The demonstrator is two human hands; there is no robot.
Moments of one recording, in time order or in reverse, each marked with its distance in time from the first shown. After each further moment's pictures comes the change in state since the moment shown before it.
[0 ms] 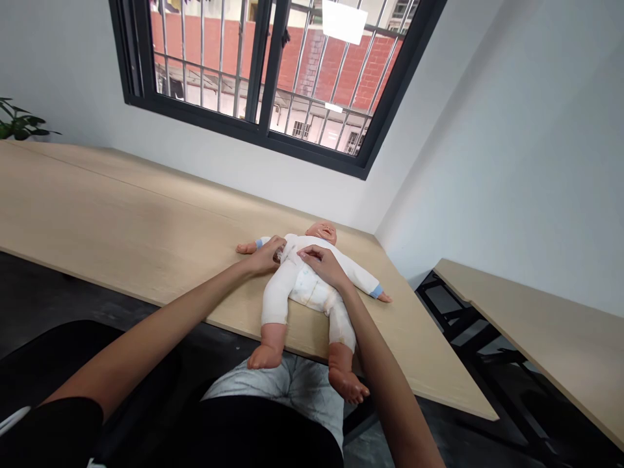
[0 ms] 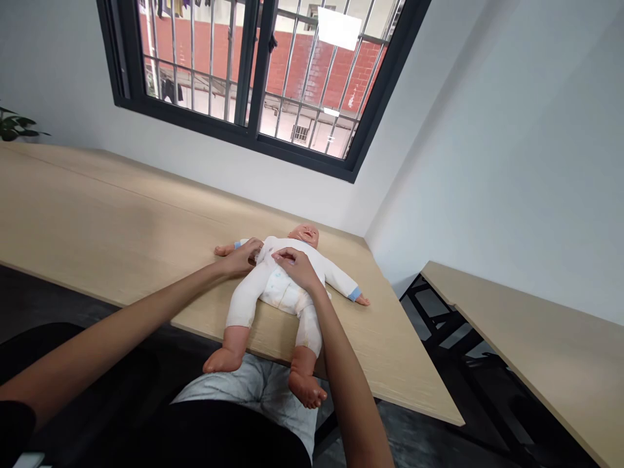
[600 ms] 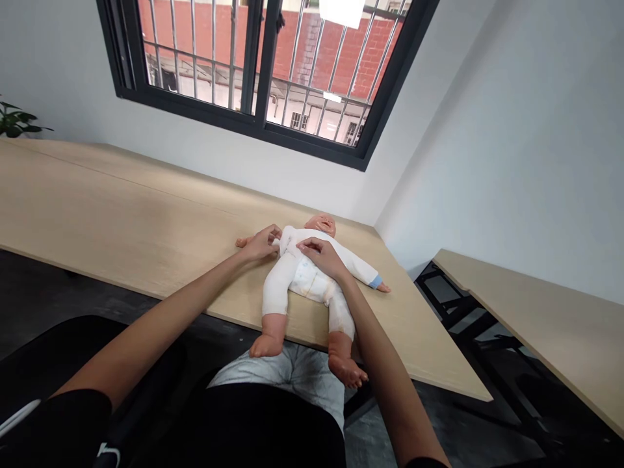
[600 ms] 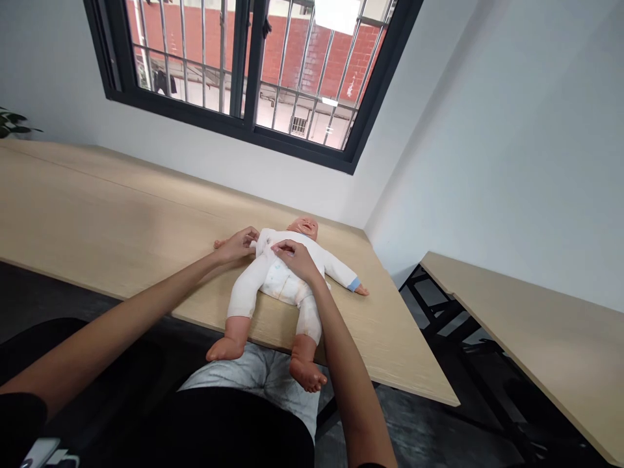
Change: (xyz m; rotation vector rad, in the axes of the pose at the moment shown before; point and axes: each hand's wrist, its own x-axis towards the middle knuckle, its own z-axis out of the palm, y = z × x) left_hand 0.010 -0.013 -0.007 -0.298 0.125 -0.098; right_hand -0.001 0.001 0.001 0.030 0.009 -0.013
